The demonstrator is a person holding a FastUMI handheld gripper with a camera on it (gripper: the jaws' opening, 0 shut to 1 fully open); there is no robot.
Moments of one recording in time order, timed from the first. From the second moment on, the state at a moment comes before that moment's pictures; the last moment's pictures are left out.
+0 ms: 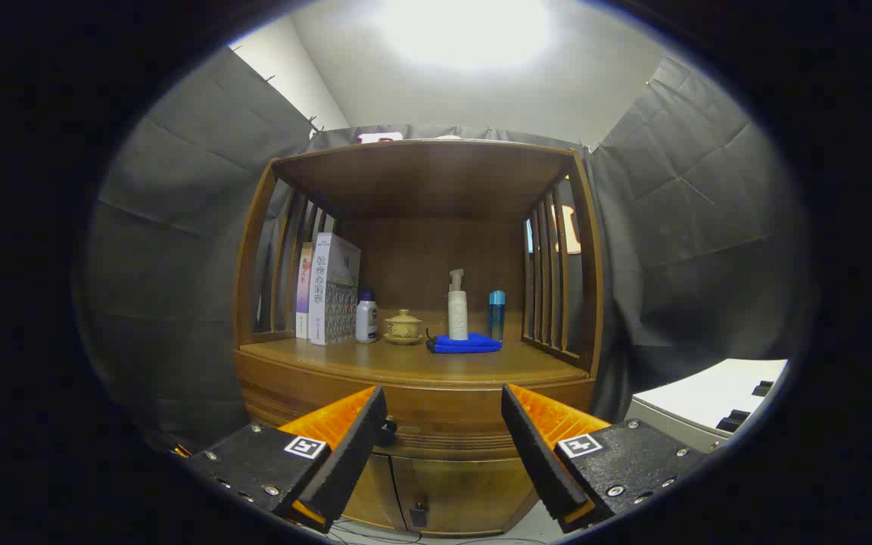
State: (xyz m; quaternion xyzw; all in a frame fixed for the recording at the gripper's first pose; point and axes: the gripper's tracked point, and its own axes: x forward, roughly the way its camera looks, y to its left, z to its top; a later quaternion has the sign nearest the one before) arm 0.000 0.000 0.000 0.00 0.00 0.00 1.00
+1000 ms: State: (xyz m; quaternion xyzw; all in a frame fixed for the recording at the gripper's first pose) arm 0.007 0.013 -0.009 0.00 0.01 0.02 1.00
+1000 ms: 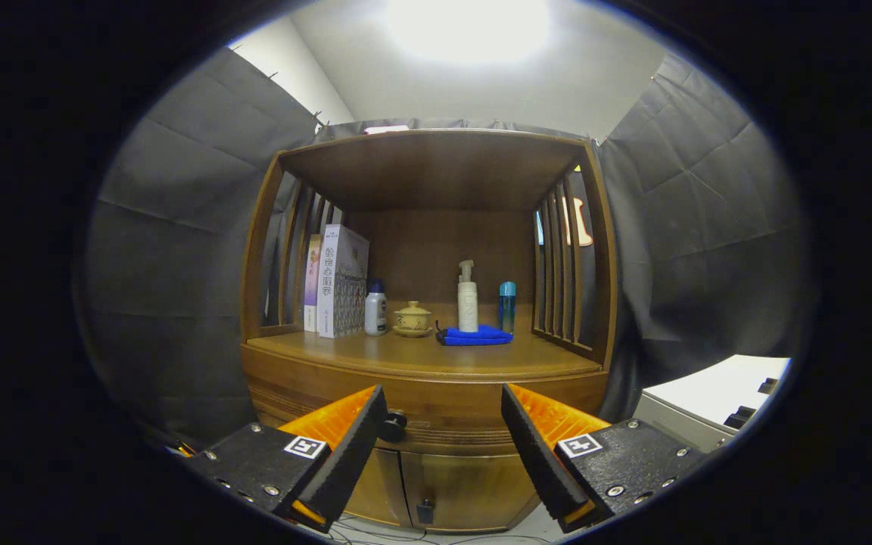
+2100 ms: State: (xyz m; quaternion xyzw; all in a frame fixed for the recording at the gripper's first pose) arm 0.094 0.061 -0.075 0.01 0.10 0.05 0.99
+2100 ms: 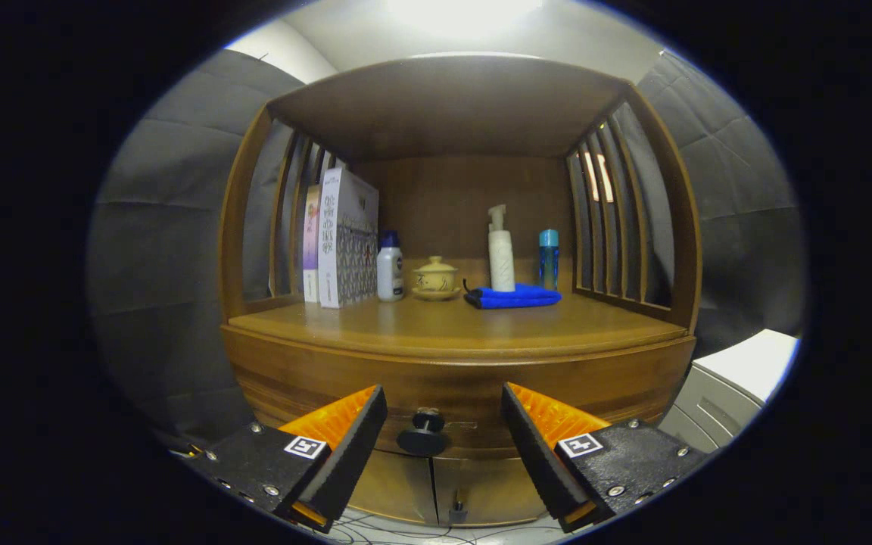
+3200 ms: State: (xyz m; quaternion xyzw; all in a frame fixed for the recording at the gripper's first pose) arm 0.117 0.084 -0.135 0.00 0.18 0.04 0.98
